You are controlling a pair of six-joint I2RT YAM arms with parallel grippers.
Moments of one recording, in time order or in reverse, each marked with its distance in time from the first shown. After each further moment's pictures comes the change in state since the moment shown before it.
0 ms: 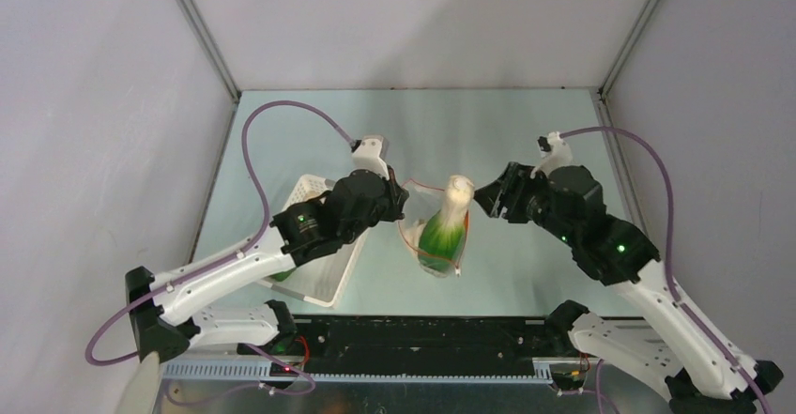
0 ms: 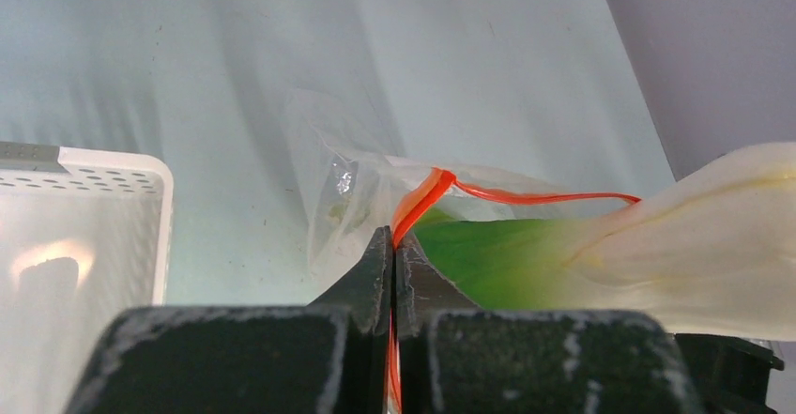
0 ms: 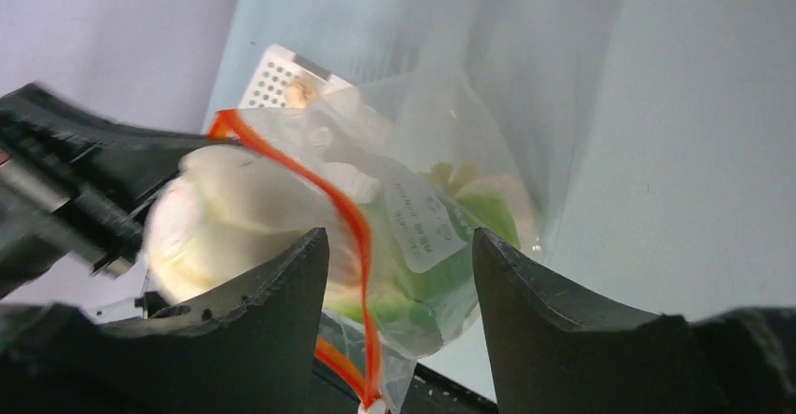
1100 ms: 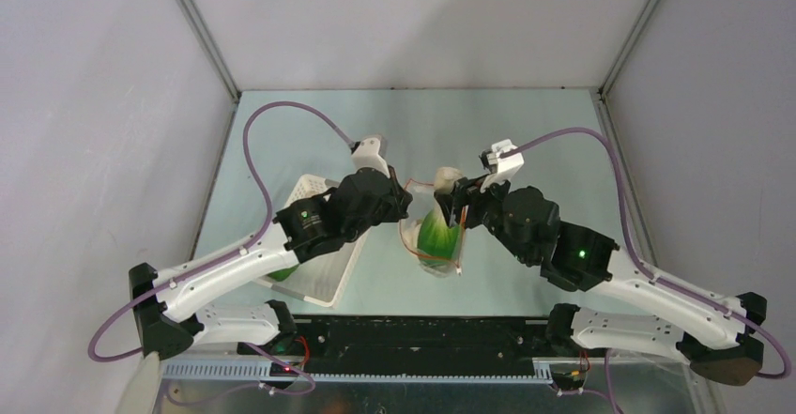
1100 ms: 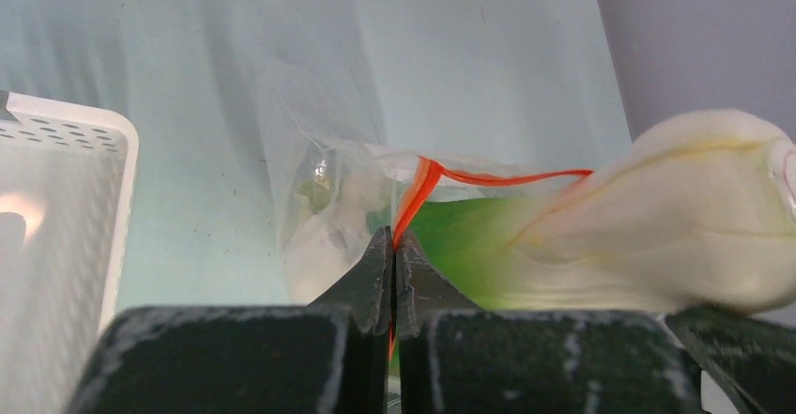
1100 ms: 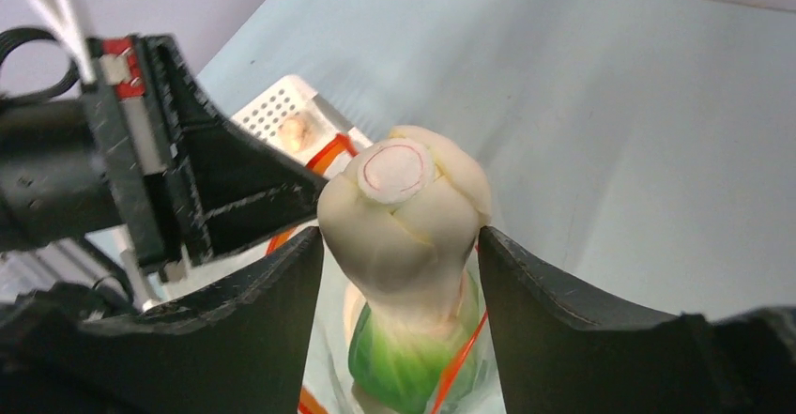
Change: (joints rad) left arm -0.009 0.035 0.054 -0.084 0.013 -0.148; right arm 0.454 0.079 -0.013 0.318 0.425 -0.357
